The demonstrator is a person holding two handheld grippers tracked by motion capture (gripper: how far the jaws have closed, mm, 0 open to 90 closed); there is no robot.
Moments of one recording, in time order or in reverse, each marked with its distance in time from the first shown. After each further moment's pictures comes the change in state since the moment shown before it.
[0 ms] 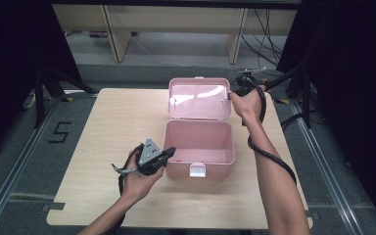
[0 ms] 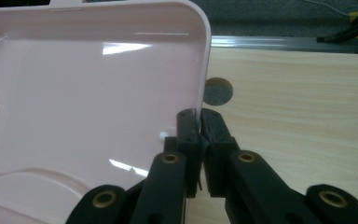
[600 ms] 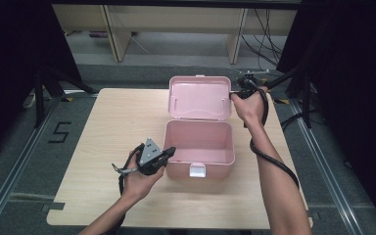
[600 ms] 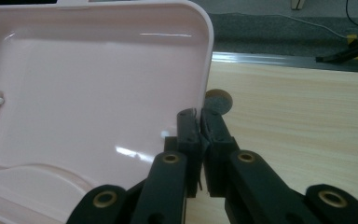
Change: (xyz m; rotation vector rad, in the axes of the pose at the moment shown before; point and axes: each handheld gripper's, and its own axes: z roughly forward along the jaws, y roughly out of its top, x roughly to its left) left arm 0.000 0.001 0.001 0.002 0.008 0.005; right arm -0.003 -0.008 -0.008 -0.071 0.019 -0.044
